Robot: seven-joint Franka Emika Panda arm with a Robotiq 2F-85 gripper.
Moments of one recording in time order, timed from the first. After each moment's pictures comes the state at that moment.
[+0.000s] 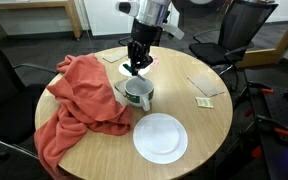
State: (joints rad) arm -0.03 0.40 0.23 -2.07 0.01 2.76 -0.78
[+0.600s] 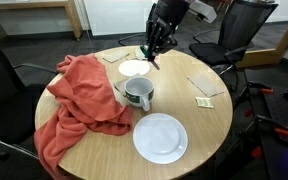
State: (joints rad) arm -0.03 0.11 0.25 -2.35 0.10 2.84 -0.78
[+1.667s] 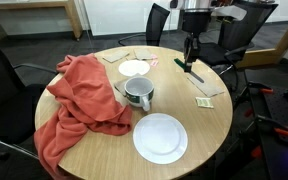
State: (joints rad) arm 0.00 0.06 0.09 -2.41 0.27 2.41 -0.40
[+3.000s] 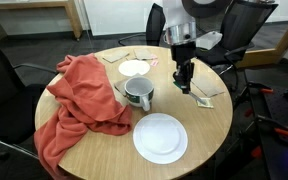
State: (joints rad) arm 0.02 0.33 0.09 -2.24 0.27 2.28 0.10
